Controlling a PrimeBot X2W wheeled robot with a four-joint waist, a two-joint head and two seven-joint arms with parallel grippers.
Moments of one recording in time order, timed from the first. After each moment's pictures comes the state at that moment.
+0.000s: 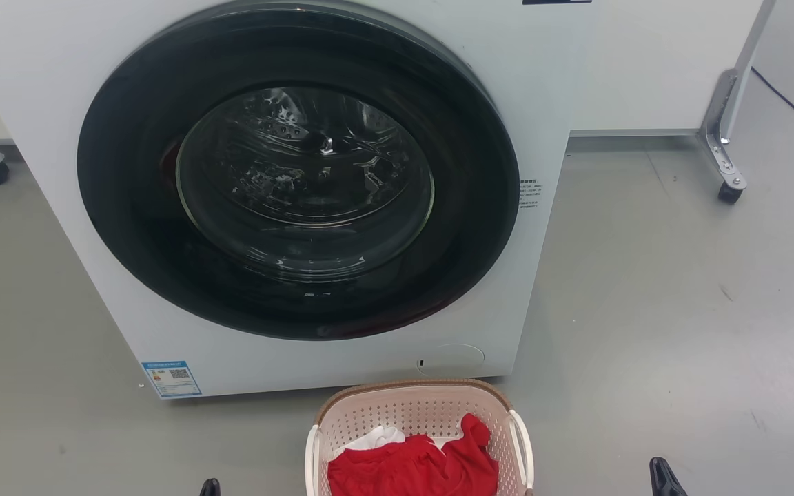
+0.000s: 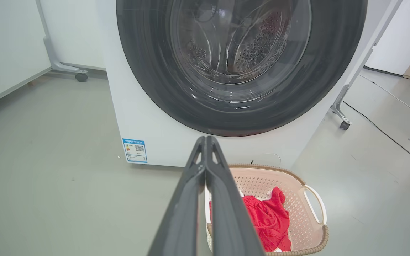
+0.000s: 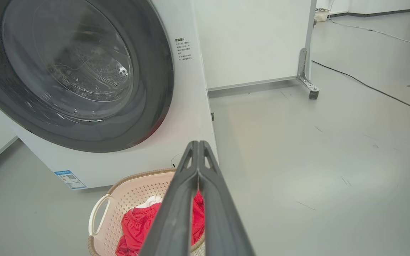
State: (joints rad) left arm 0.15 0.06 -0.15 0.15 -0.31 0.10 -0.21; right arm 0.13 -0.14 0.22 0.10 0.33 -0.11 -0.19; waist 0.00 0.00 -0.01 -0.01
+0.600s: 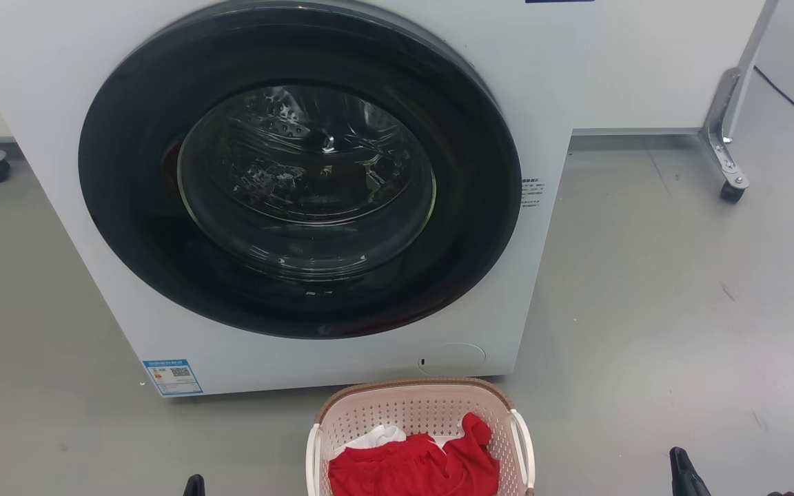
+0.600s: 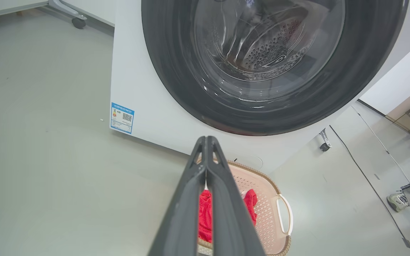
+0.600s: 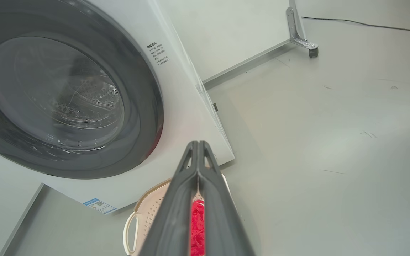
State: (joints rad) left arm 0.12 0.05 -0.10 0.18 -0.58 0.06 -0.14; right arm 0.09 -0.12 0.15 0.14 0.60 -0.06 -0.12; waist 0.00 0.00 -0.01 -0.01
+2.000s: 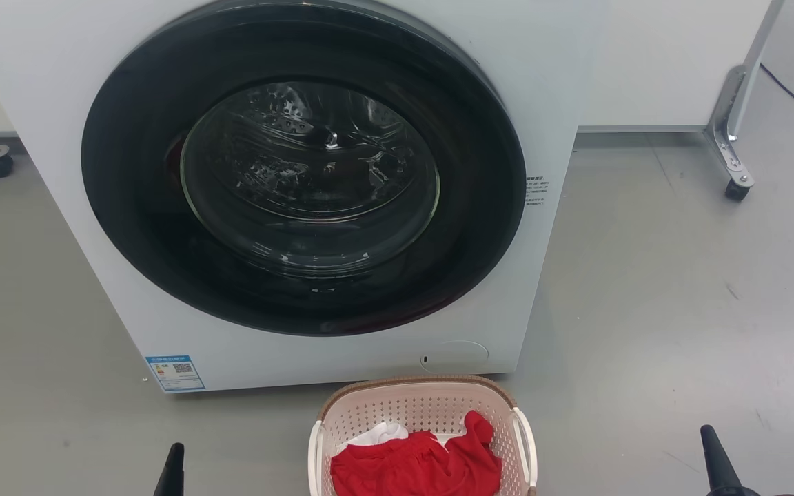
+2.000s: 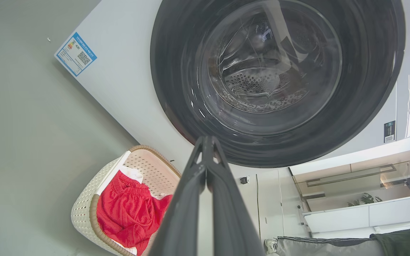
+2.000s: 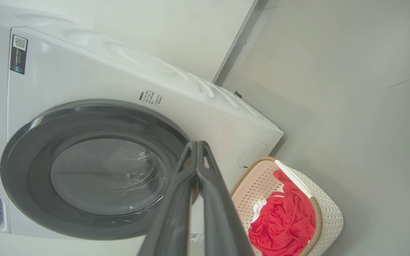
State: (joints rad) left arm 0.01 0.05 0.01 0.25 -1.17 -0.05 0.01; right arm -0.01 -0.07 -0.02 0.23 1.18 0.04 0.02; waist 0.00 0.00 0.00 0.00
